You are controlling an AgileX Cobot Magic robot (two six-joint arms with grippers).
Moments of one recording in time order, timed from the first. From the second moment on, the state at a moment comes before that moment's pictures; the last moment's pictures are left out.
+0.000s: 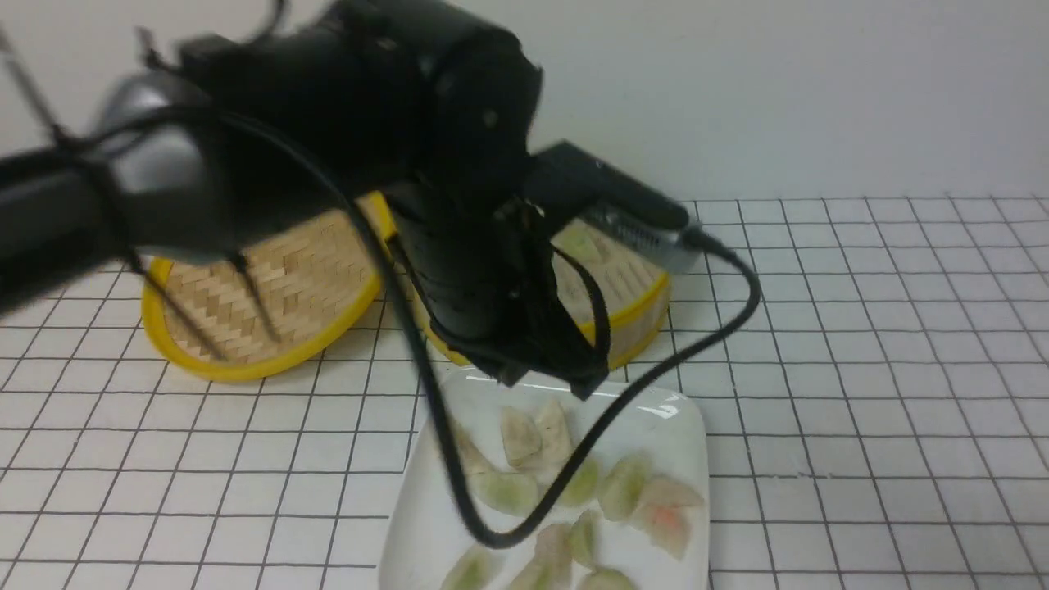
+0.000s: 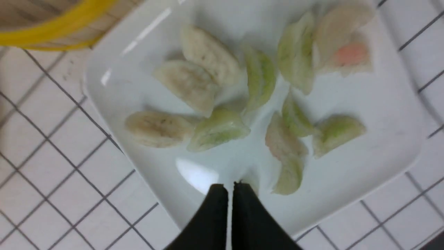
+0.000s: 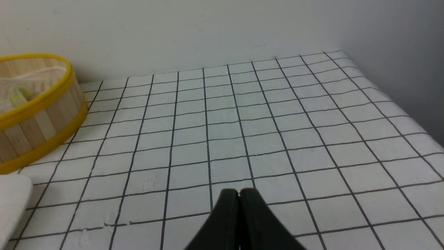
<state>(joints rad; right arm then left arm) -0.09 -0.01 0.02 -0.07 0.37 0.21 -0.72 1.65 -1.56 0.01 1.19 -0.01</state>
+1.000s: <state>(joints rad) -0.09 -0.01 0.02 -0.07 0.37 0.21 -0.72 0.81 -1.12 0.05 0.80 -0.03</state>
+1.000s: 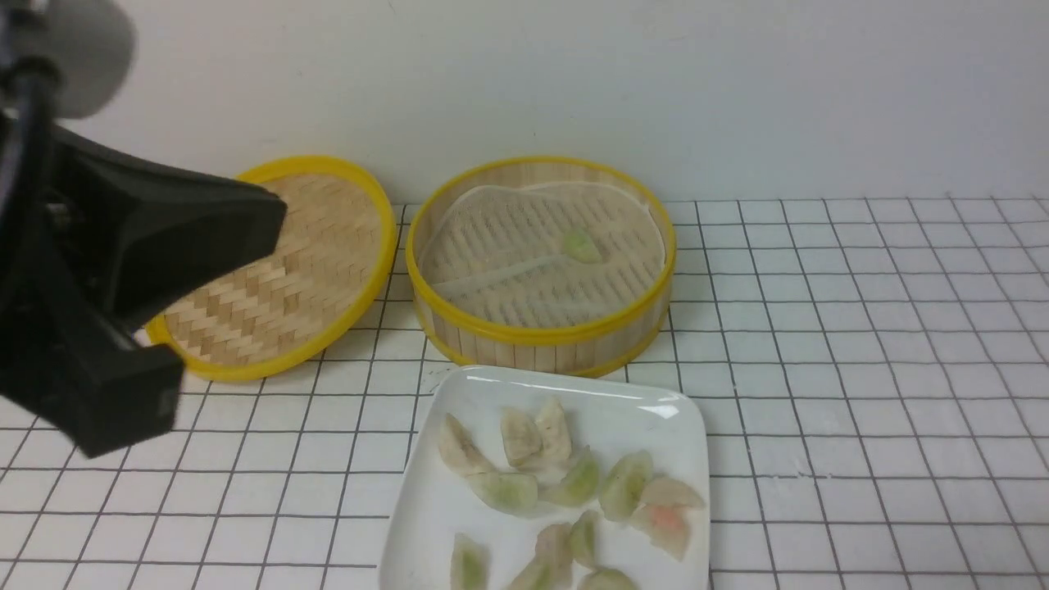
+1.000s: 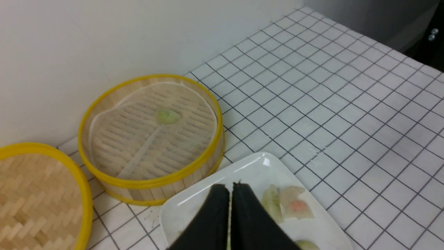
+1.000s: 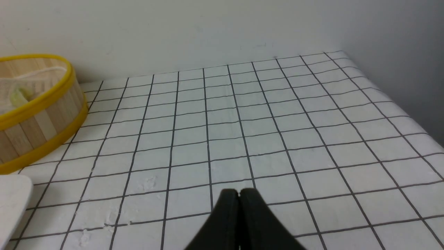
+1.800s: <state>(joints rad) -0.09 -0.01 0.02 -0.07 0.37 0.21 -0.03 0.00 0.00 -0.06 0.35 0.06</state>
